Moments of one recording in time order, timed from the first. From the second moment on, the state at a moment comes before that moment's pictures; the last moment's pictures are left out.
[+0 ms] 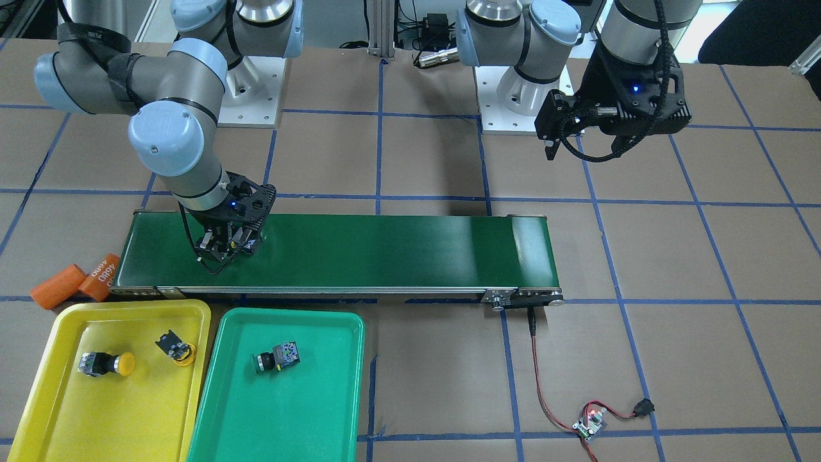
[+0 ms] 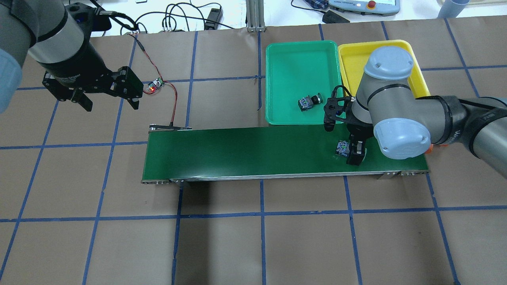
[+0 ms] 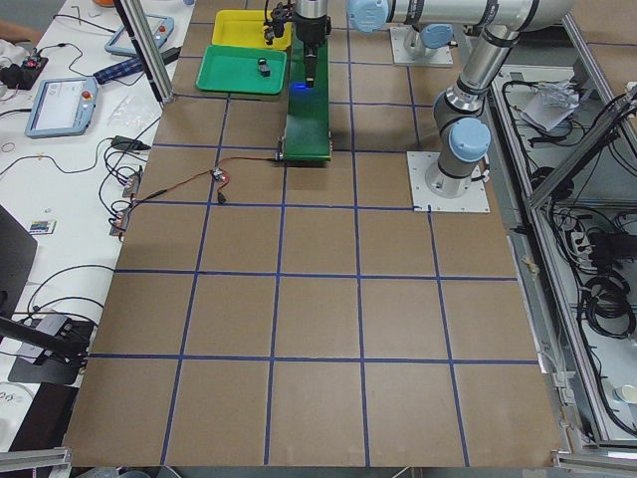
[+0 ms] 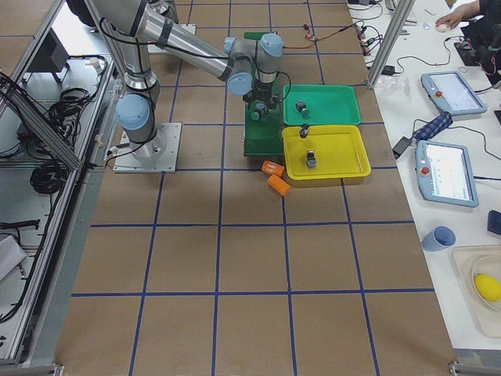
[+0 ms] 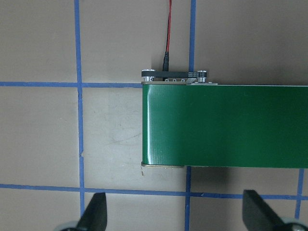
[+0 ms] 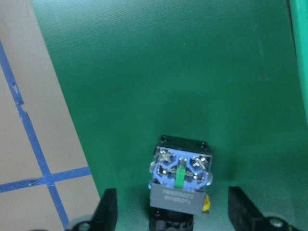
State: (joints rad) left arm -1.52 -1.49 -1.63 -1.56 1.63 0.02; right arm 1.56 -1.40 2.00 -2.05 -1.59 -1.31
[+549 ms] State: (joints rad) left arm -1.52 -1.48 -1.63 -1.56 1.63 0.02; right arm 1.56 -1.41 1.99 -2.06 -1.61 -1.32
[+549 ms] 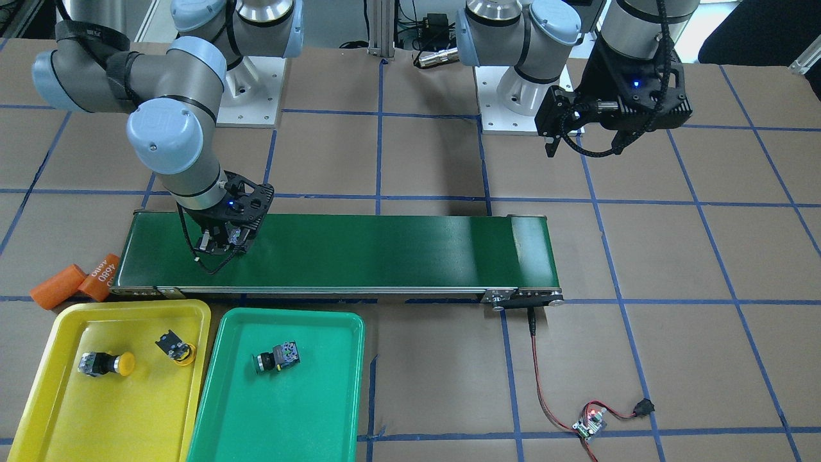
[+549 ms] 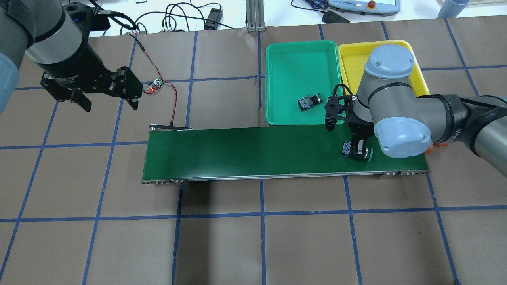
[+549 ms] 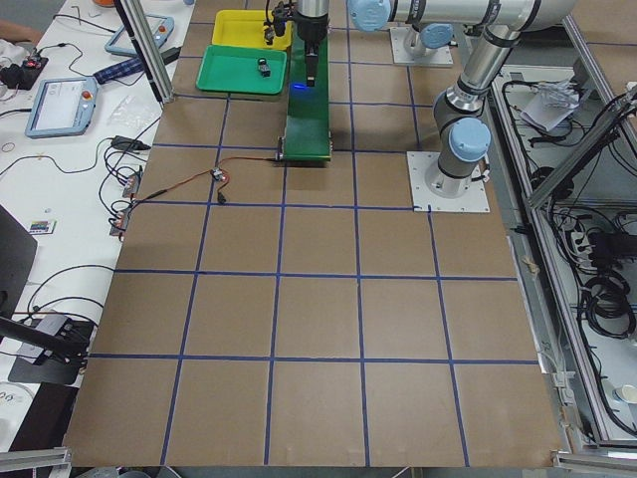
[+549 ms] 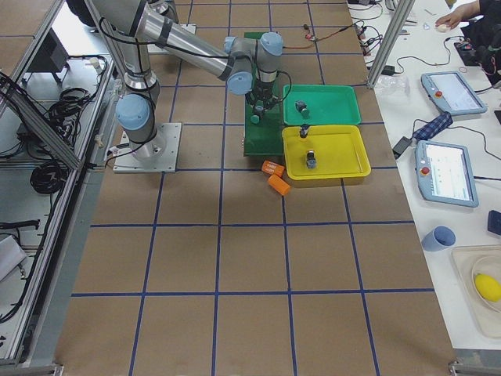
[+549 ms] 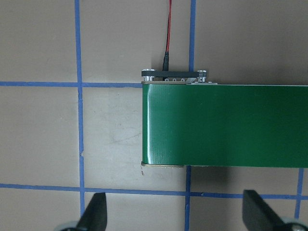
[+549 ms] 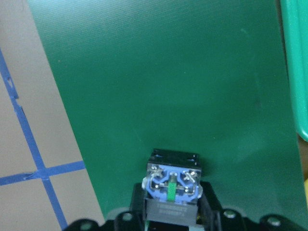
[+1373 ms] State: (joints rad) left arm -1.52 -1.48 -1.63 -1.56 1.63 0.02; right arm 1.61 -1.21 1.68 -2.14 -1.54 -1.53
